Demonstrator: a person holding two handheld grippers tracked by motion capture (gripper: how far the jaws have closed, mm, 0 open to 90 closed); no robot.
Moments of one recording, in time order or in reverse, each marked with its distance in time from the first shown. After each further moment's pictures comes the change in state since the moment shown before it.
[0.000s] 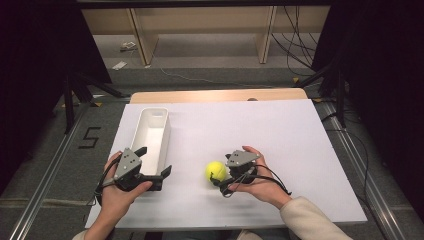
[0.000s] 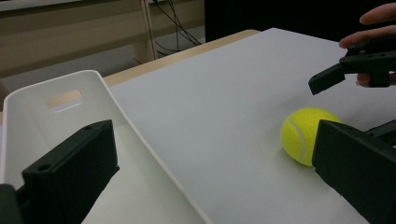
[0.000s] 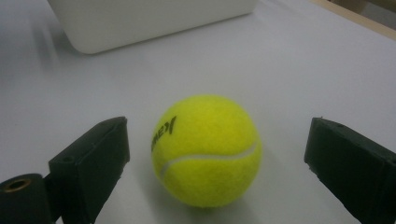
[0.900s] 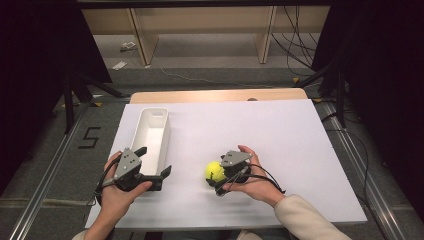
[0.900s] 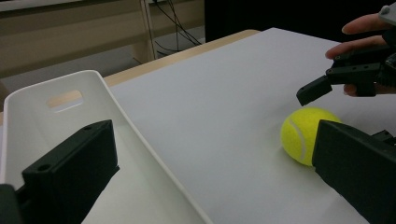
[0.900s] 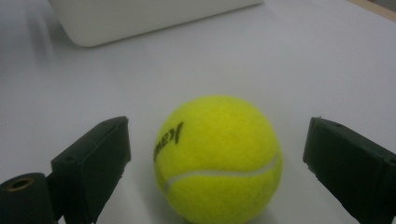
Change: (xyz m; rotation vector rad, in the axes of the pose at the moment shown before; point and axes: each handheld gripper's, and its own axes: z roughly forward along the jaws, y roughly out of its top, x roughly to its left) left arm 0.000 0.000 0.000 0.000 -0.002 0.004; right arm 0.002 0.001 0.017 0.031 0.017 -0.002
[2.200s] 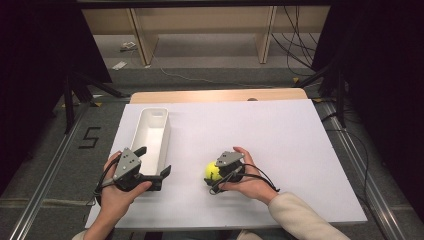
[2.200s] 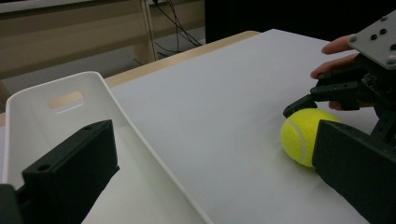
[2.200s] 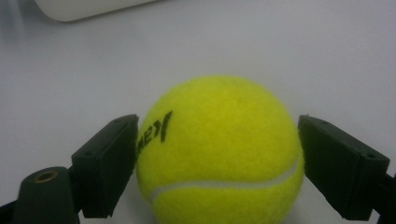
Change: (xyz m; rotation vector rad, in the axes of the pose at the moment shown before) left arm 0.000 0.000 -0.001 -0.004 0.001 -0.002; right arm 0.000 -0.004 0.020 0.071 -0.011 0.000
